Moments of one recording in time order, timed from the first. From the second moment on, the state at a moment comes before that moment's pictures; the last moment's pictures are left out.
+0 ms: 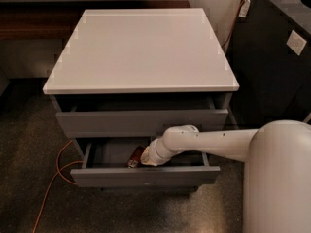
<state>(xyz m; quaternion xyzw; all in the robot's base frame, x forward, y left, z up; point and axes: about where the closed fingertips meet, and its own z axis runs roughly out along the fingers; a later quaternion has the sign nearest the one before) 0.606 0.021 0.445 -0.70 0.65 0.11 0.27</state>
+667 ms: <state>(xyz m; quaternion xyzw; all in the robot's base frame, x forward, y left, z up) 0.576 0.025 0.429 -0.71 0.64 0.13 0.25</state>
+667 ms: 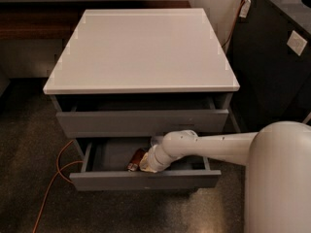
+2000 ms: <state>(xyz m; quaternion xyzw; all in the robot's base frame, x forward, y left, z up) 0.488 0.040 0.432 -0.74 0.60 0.16 0.23</state>
